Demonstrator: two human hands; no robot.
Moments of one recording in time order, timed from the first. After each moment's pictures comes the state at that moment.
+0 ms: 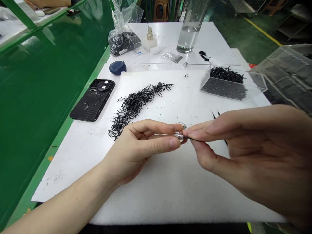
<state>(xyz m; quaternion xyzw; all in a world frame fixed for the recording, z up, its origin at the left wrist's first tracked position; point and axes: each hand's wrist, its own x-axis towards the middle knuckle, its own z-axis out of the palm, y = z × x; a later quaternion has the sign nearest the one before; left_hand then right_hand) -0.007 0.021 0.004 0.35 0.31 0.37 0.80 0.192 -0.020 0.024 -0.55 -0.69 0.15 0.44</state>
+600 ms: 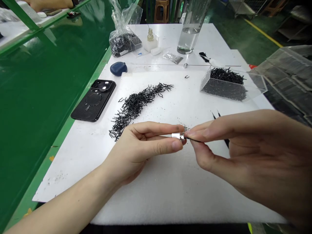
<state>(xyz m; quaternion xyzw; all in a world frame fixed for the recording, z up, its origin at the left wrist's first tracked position) -0.008 0.019 0.004 0.36 0.33 0.36 0.79 0.191 -0.022 0.019 -0.52 -0.72 0.10 0.45</state>
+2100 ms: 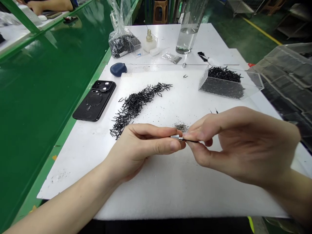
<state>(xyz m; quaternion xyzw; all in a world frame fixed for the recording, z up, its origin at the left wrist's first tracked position) -0.010 0.019 0.003 0.39 0.31 0.35 0.79 0.202 -0.002 0.003 -0.36 -0.74 0.22 0.52</state>
